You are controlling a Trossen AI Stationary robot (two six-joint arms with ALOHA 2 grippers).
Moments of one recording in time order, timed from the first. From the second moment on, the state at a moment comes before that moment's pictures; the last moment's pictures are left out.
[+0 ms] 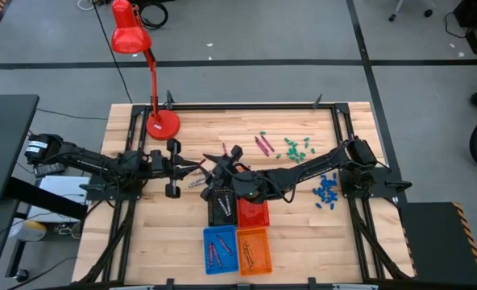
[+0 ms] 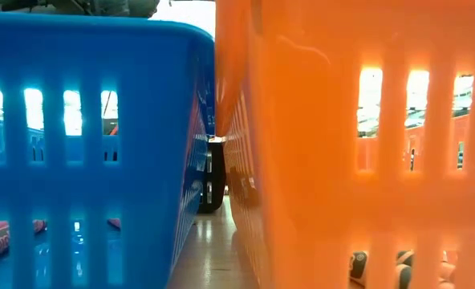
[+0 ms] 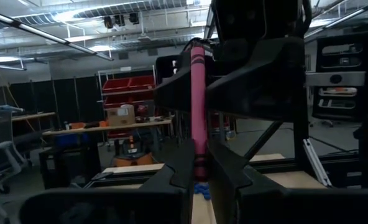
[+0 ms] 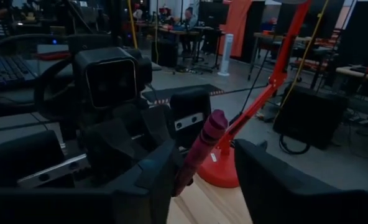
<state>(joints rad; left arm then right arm) -0.12 0.89 0.16 1.05 -0.14 0.14 0.26 1.98 1.62 0.27 0.86 0.01</state>
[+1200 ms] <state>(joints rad) -0.12 0.89 0.16 0.77 -0.14 0.20 0.31 1.99 1.62 0.07 0.81 0.26</state>
